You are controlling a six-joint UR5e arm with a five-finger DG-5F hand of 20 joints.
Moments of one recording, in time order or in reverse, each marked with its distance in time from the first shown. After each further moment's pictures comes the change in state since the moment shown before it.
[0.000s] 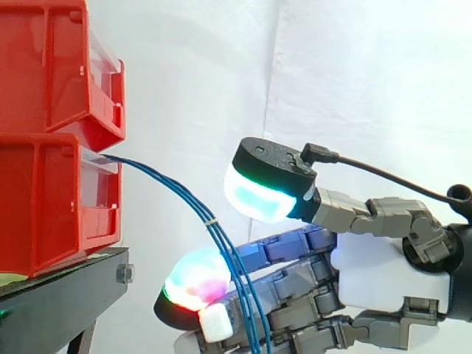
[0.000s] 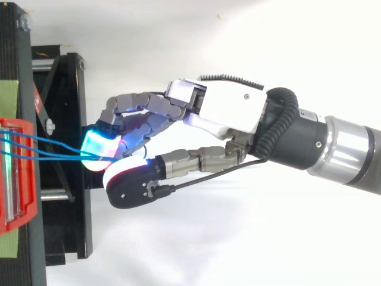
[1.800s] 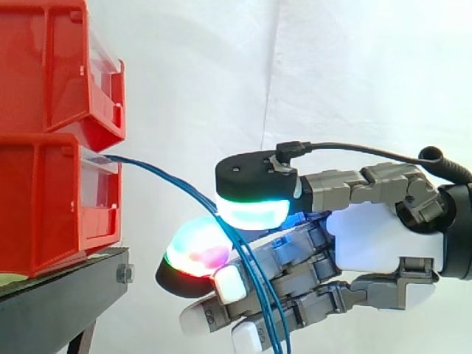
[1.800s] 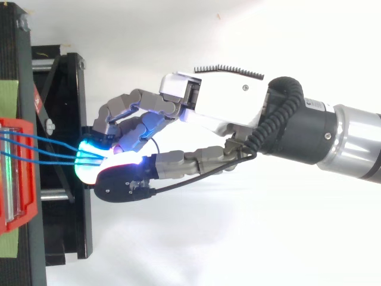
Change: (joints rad) arm -0.021 0.031 0.047 -0.128 -0.068 0.015
